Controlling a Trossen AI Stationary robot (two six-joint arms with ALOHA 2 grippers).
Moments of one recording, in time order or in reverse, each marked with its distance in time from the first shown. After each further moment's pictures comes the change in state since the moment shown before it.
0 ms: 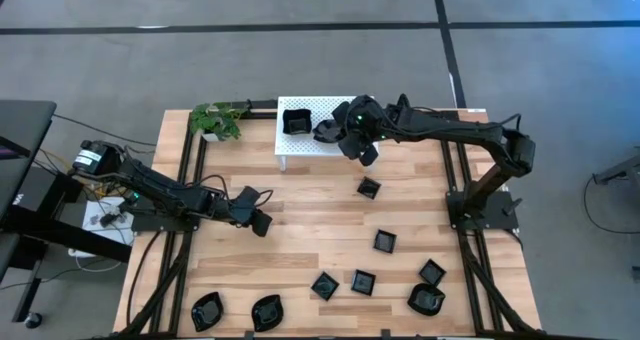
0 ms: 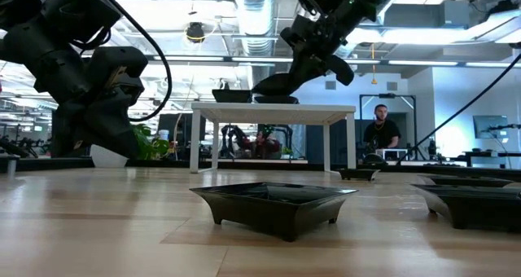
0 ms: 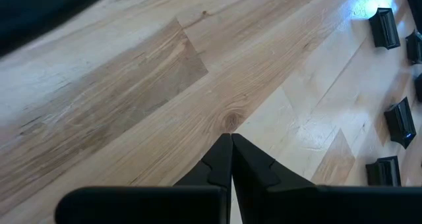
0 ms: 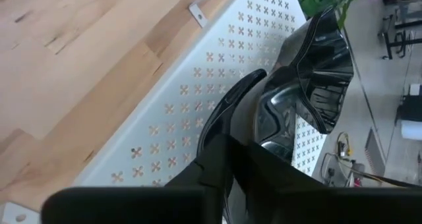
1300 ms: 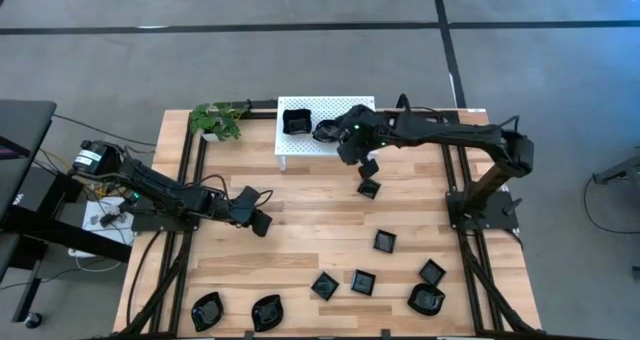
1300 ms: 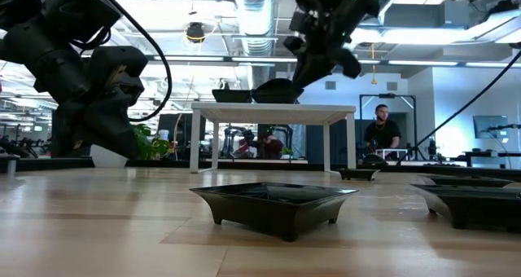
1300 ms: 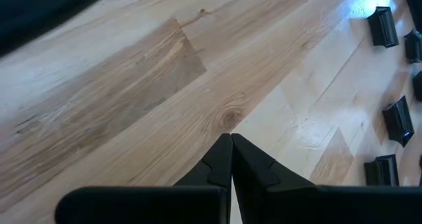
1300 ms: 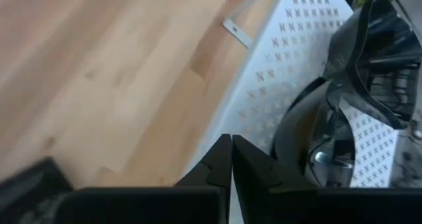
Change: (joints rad) left arm 0.000 0.000 0.000 0.004 0.005 0.000; right arm 0.056 0.014 0.007 -0.099 -0.025 0.271
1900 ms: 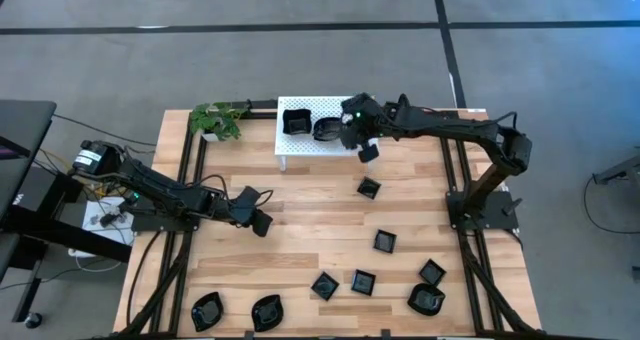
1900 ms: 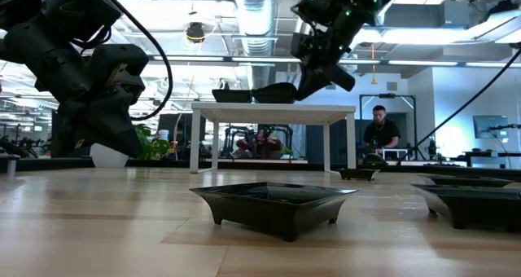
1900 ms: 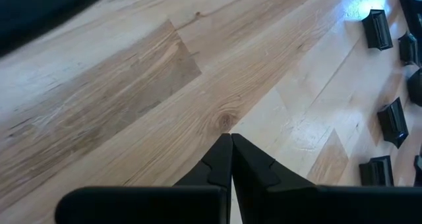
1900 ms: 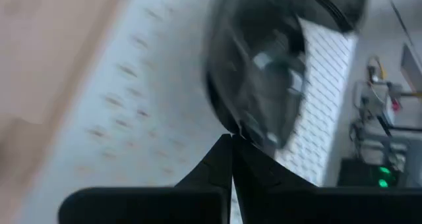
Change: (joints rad) left arm 0.000 0.000 0.001 0.010 -0.001 0.000; right arm -0.107 0.017 0.000 0.046 0.151 -0.036
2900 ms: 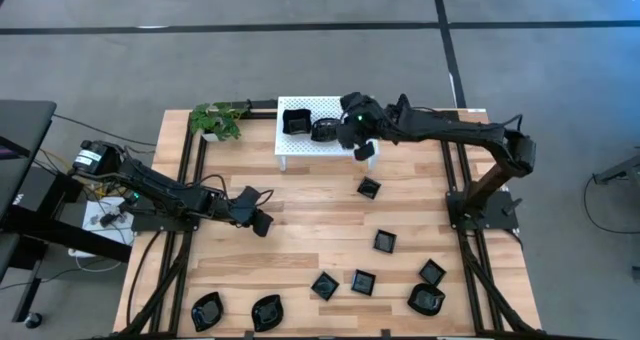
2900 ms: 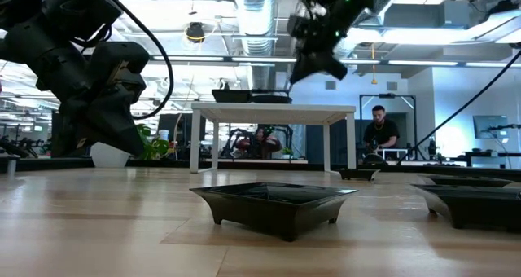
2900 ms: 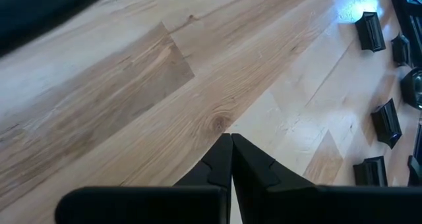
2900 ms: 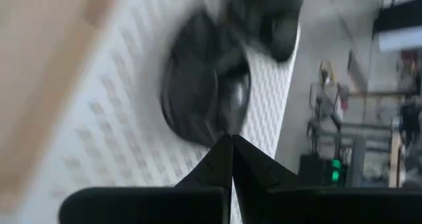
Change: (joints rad) left arm 0.000 0.000 0.000 0.016 0.000 0.005; right arm 0.104 -0.043 0.017 0.060 0.129 0.009
